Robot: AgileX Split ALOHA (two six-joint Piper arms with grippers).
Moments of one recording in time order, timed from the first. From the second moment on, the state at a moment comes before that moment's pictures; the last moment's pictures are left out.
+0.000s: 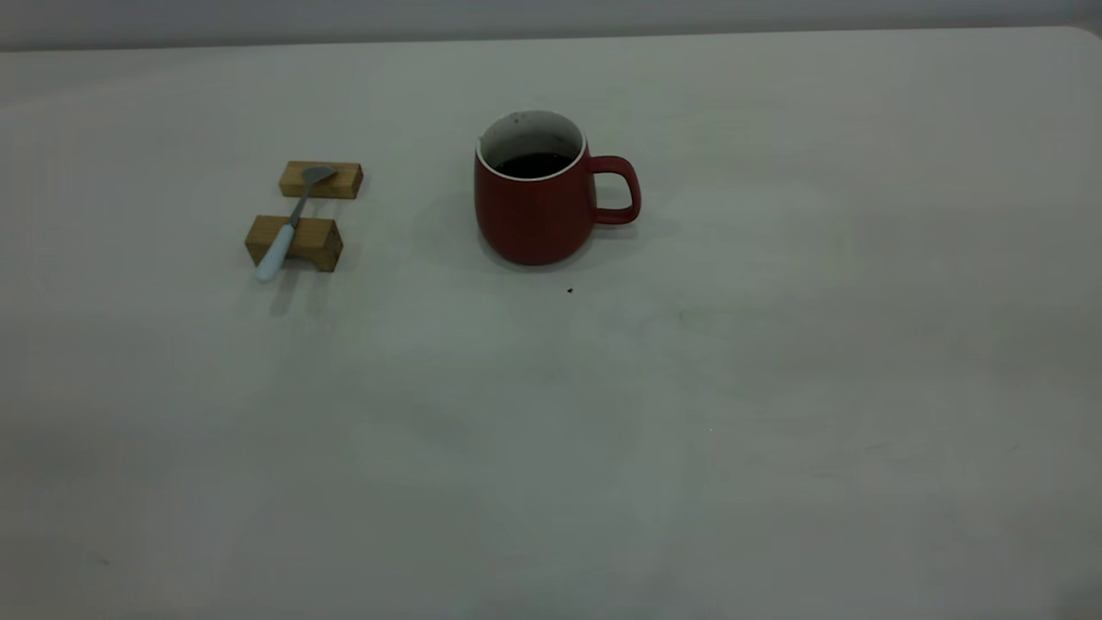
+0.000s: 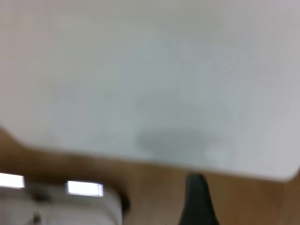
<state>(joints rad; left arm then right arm) -0.05 -0.02 -0.49 0.01 1.13 0.02 0.13 0.57 -0.50 -0.08 1.03 -0.02</state>
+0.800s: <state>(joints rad) -0.05 -0.02 -0.49 0.01 1.13 0.02 0.07 0.02 -0.47 -0.02 1.12 0.02</state>
